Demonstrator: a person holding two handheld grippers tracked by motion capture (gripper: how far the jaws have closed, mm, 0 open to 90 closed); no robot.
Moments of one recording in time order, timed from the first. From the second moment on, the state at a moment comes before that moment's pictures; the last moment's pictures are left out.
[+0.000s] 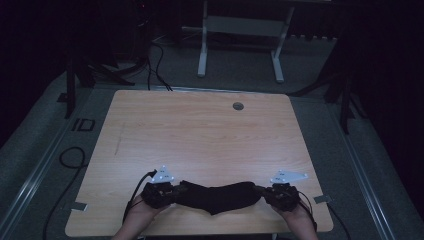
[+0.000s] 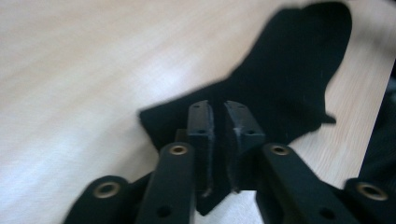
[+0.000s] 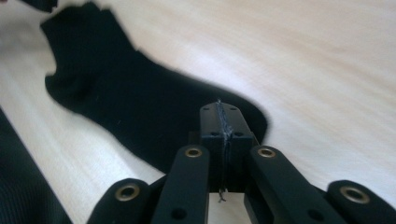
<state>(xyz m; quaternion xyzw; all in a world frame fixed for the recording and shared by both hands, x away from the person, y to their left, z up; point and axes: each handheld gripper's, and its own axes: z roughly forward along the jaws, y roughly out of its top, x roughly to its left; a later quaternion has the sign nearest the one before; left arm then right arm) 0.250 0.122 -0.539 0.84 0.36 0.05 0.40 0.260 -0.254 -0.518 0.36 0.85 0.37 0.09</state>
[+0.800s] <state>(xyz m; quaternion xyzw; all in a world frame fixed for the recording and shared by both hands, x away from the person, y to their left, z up) 0.294 0.123 -0.566 0.83 0.38 0.07 0.40 0.348 -0.231 -0.550 0.36 0.87 0.31 0.11</state>
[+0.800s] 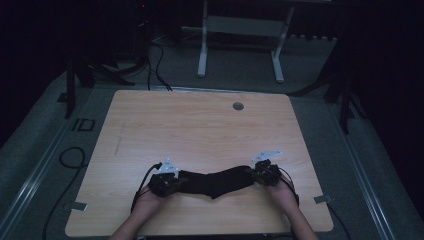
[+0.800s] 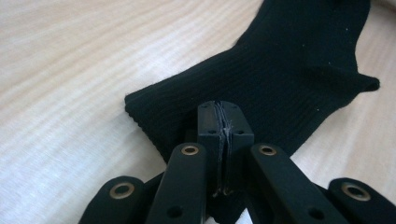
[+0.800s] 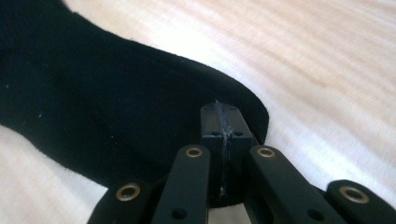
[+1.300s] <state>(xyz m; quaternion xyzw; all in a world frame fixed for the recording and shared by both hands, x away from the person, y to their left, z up) 0.312 0.118 -0.563 0.83 0.39 0.07 0.40 0.373 -0.230 -0.549 0.37 0.87 0.32 0.10</state>
